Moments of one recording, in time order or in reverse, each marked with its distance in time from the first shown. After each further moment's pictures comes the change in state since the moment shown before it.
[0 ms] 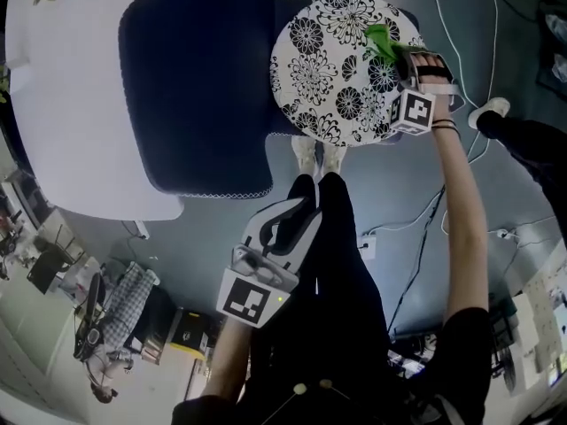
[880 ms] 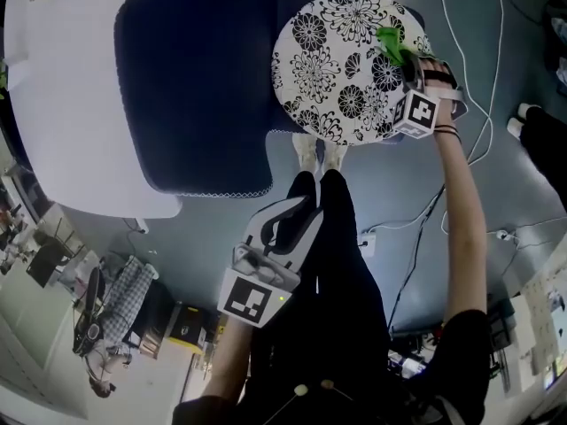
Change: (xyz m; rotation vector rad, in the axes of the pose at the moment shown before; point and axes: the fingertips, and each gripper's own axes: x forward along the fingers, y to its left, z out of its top) left arm 0.004 0.003 -0.008 -0.009 0.025 0.013; right arm 0.007 0.023 -0.014 0.070 0.055 0.065
